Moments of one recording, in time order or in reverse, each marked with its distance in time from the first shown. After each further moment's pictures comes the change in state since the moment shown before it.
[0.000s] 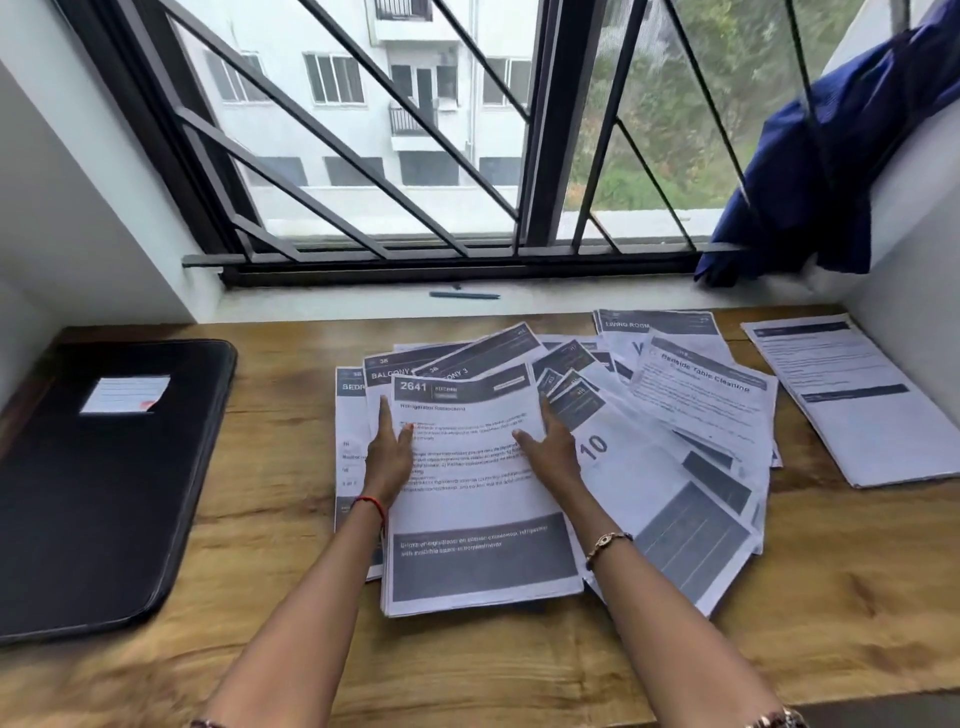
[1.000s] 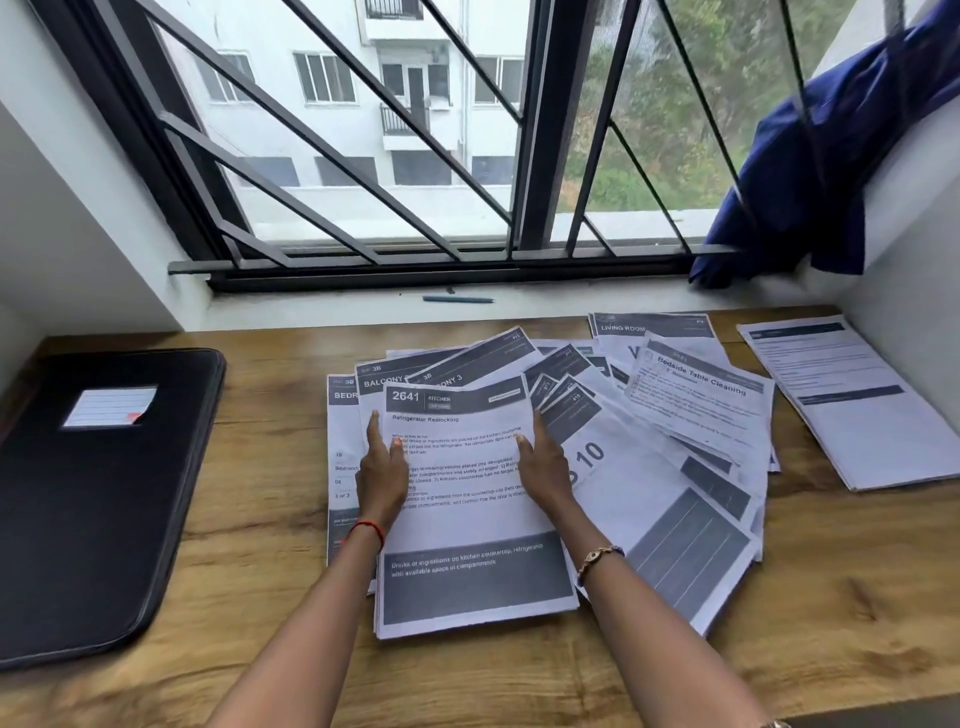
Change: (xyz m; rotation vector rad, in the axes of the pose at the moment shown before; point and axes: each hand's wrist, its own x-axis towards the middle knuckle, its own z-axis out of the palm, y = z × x) left_hand 0.001 -0.013 0.009 0.115 0.142 -0.022; right_hand 0.005 0.010 0.014 -0.254 0.002 0.055
